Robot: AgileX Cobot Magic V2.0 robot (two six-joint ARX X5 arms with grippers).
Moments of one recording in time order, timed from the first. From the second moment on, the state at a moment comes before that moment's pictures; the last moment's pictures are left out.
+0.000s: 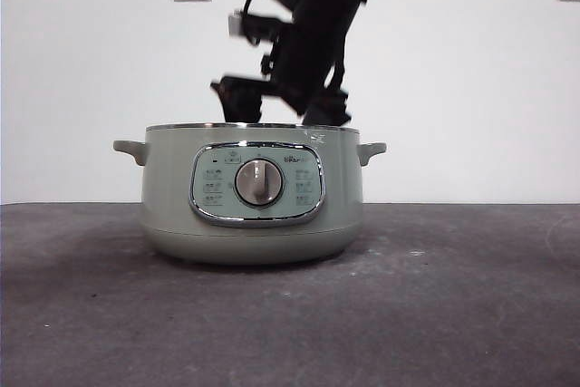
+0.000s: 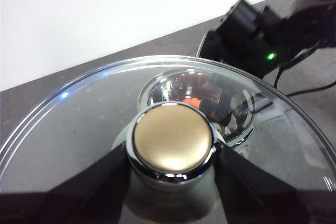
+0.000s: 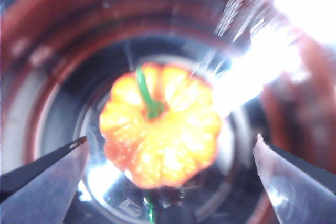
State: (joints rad) left arm -0.29 0.78 1.36 -0.95 0.13 0.13; right arm 0.63 2.07 1.82 -0.63 -0.01 -0.17
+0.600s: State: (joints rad) left arm -0.30 1.04 1.36 -0.67 0.30 0.13; right arm 0.62 1.35 1.84 -1.02 0.03 -0.07
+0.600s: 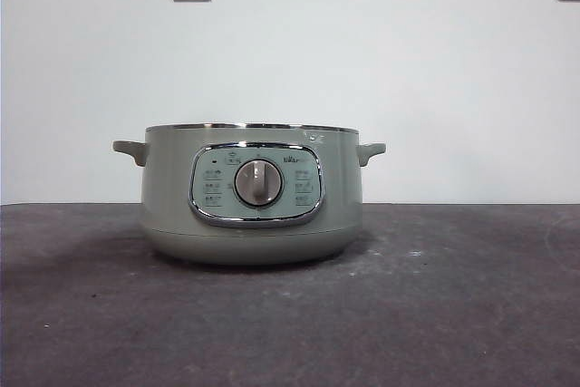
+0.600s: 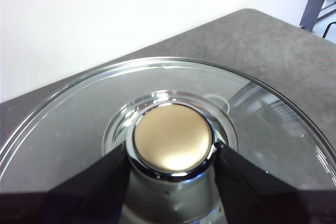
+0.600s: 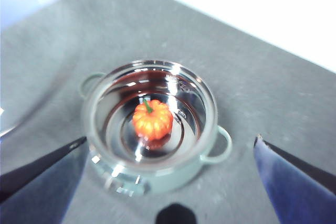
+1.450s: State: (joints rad) left arm -0.40 1.41 1.36 -0.36 0.31 0.14; right arm 0.62 1.09 1.84 -1.35 0.03 0.00
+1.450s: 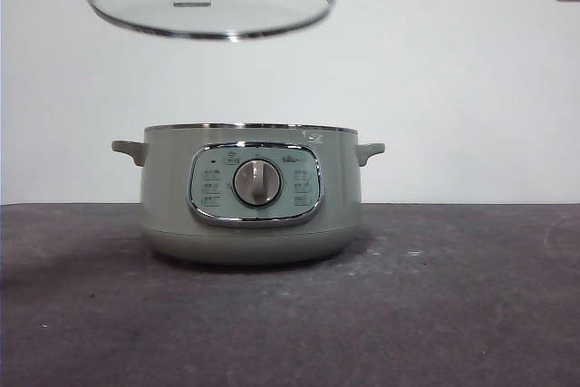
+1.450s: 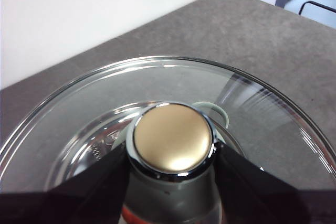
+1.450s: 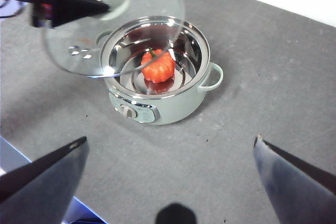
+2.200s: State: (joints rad) left arm -0.42 1.69 1.36 -0.19 0.28 0.17; right arm 0.62 1.02 1.84 -1.35 0.03 0.00
